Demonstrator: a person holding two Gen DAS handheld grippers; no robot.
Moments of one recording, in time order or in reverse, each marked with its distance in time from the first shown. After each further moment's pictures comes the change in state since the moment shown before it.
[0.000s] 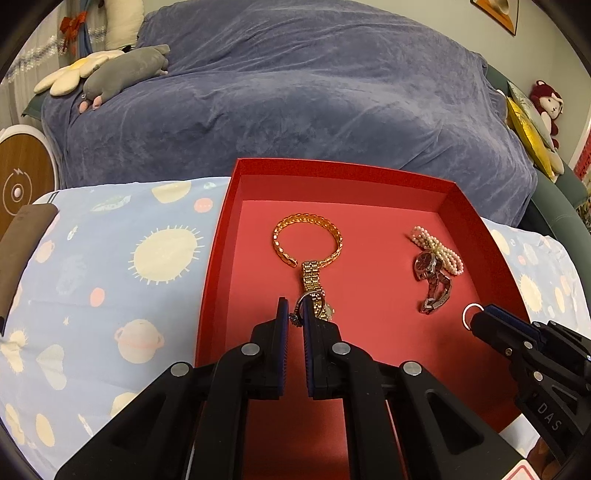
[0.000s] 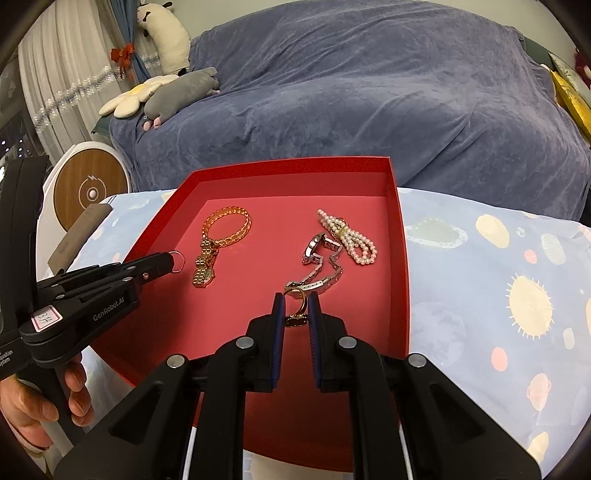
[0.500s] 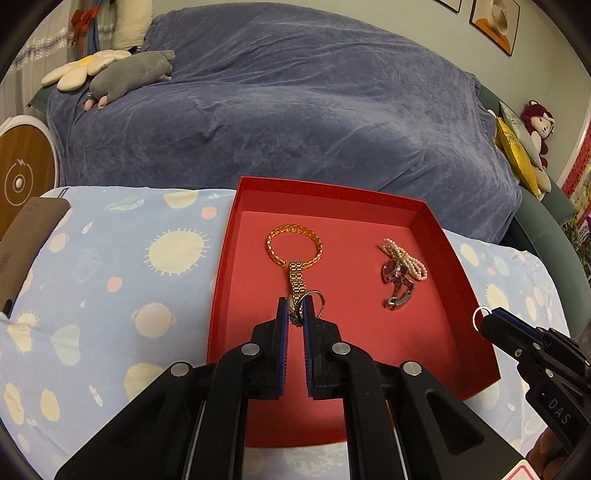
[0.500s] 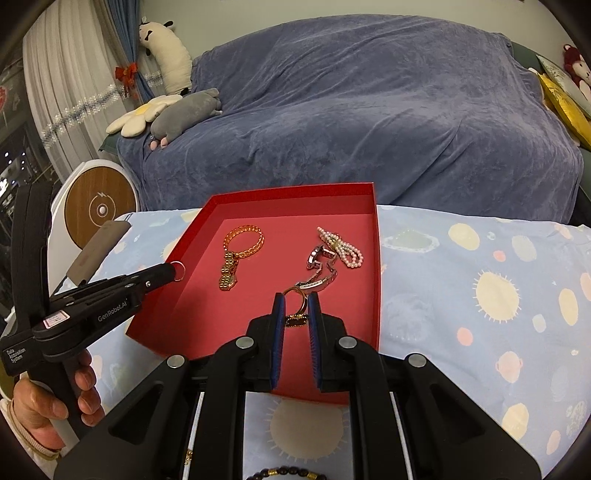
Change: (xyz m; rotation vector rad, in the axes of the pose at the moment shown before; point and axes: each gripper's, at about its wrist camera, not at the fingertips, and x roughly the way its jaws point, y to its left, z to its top) left arm -0.043 -0.001 -0.004 -0.030 -0.048 -0.042; right arm -0.051 0.005 0.000 0.001 -0.057 -0.003
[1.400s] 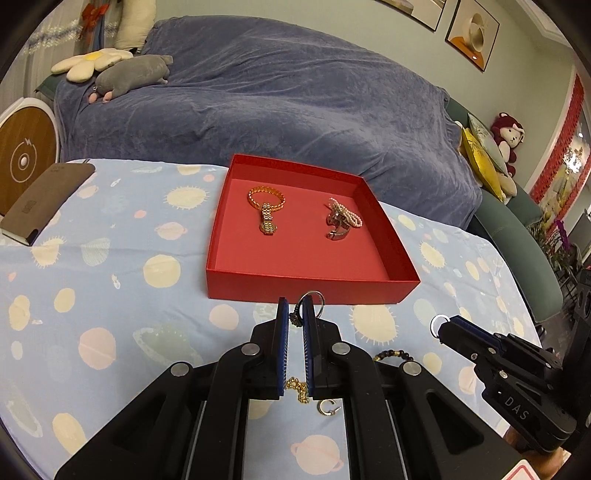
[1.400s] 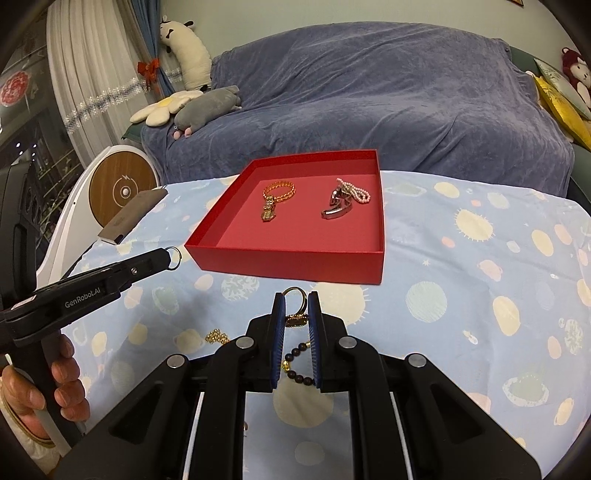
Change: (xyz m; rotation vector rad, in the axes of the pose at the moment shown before) left arm -0.116 -0.010 -0.088 -0.027 -0.053 -0.111; right arm -0.100 0.026 -0.085 -0.002 -0.032 0.035
